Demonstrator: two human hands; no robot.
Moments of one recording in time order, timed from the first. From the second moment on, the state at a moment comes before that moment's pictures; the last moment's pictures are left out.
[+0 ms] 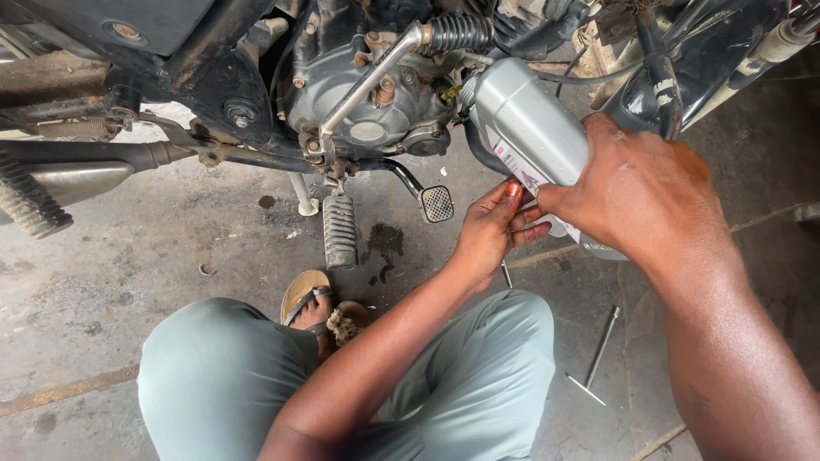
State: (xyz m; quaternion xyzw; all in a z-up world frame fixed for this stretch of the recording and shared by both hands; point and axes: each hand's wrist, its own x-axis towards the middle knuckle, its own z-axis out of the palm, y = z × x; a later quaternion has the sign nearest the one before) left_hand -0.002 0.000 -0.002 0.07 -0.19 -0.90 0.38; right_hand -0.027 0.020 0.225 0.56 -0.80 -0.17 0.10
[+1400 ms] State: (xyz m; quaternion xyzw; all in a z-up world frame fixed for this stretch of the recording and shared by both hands) left_hand -0.010 -0.006 -0.004 0.04 -0.17 -0.91 0.39; right_hand -0.022 0.008 0.232 0.60 -0.76 -0.22 0.15
